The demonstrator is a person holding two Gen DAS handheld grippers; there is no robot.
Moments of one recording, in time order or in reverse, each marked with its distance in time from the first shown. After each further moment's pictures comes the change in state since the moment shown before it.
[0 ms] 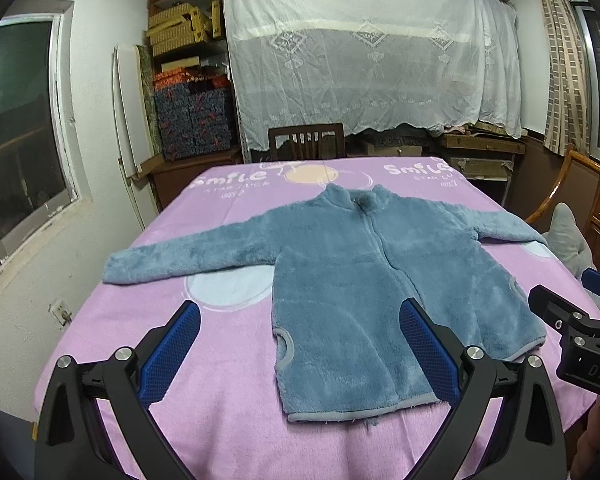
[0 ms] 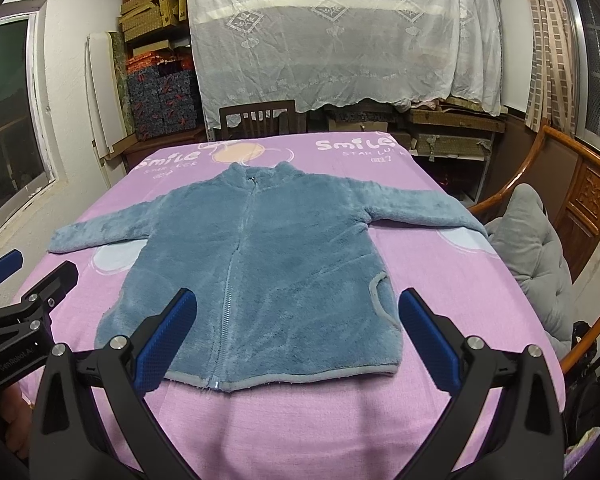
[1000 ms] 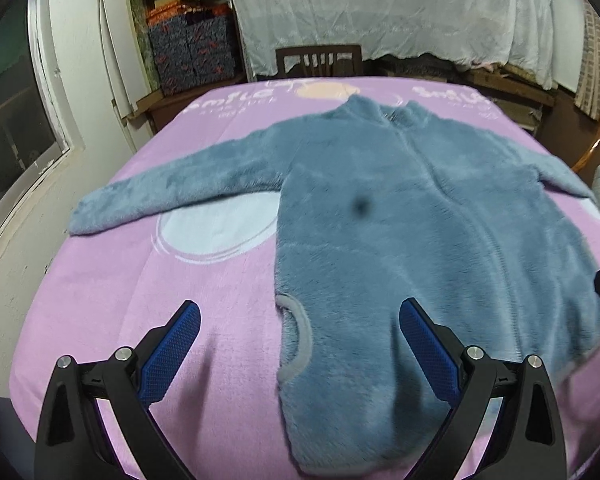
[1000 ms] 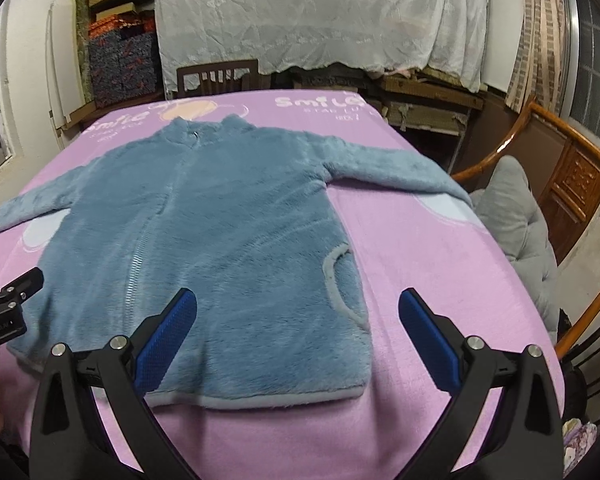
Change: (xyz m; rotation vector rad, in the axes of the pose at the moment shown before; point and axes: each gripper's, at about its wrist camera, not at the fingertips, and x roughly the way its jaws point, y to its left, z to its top) left arm 0.114 0.005 -0.018 0.006 0.277 0.063; right arm 0.083 -0.037 -0.016 -0.021 0.162 -0.156
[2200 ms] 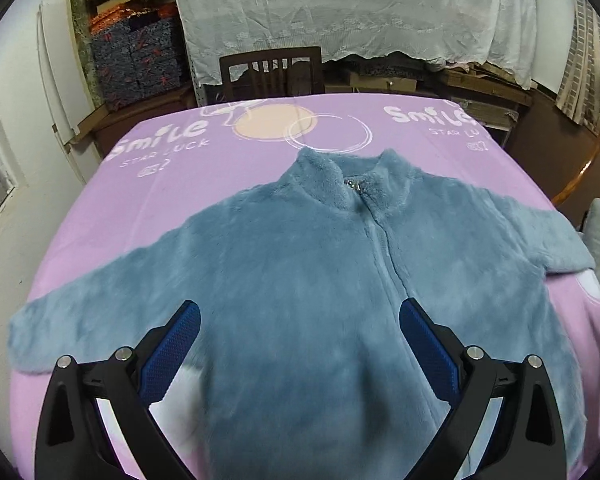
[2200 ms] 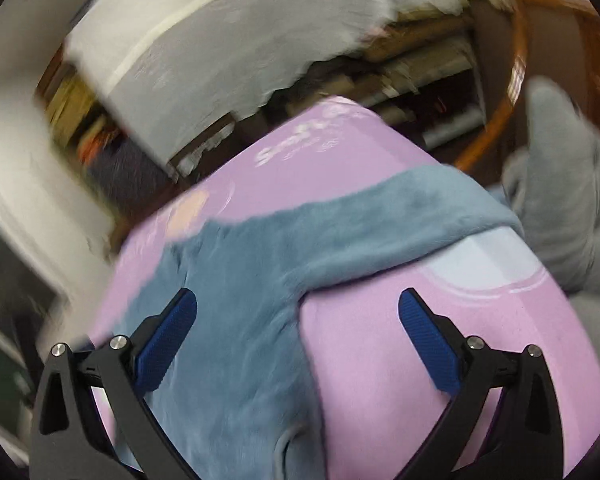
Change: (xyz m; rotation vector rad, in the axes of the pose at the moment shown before) left arm 0.095 -0.051 0.153 0.065 0.025 -0.142; right arm 0.090 -0.153 0.098 0.531 0.016 0.357
